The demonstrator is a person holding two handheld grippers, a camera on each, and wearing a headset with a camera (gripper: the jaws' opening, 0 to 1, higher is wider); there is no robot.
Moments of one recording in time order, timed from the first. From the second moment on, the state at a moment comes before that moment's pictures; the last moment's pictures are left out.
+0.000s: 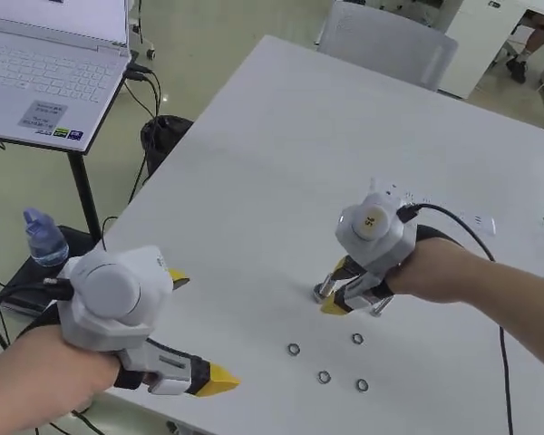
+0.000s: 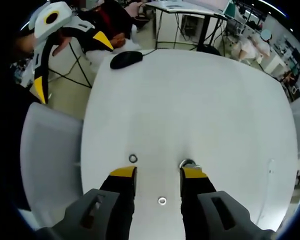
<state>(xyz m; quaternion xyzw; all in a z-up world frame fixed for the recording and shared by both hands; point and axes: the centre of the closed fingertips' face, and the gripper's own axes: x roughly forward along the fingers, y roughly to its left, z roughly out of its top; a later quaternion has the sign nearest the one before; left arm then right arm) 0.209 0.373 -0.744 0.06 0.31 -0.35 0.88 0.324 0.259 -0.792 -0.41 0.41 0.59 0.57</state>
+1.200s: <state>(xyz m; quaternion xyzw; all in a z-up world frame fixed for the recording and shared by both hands) 0.223 0.347 -0.763 0.07 0.30 -0.37 0.88 0.278 0.263 -0.839 -0.38 0.41 0.60 0.58</state>
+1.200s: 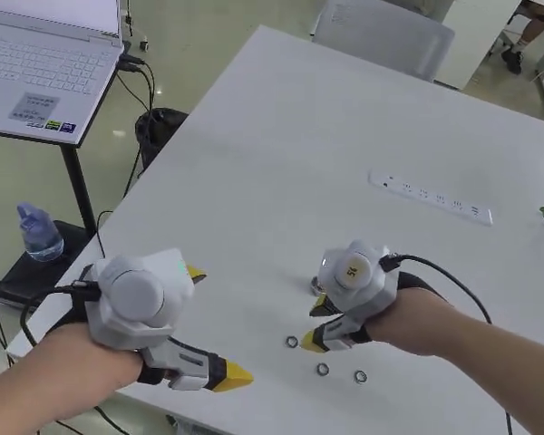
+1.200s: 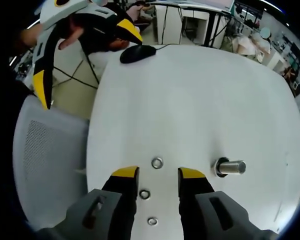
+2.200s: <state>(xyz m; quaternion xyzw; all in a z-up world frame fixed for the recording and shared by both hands) 0.231 0.311 -0.777 0.08 0.29 -0.40 0.87 0.280 0.266 -0.878 -0.43 0.39 0.60 0.56</state>
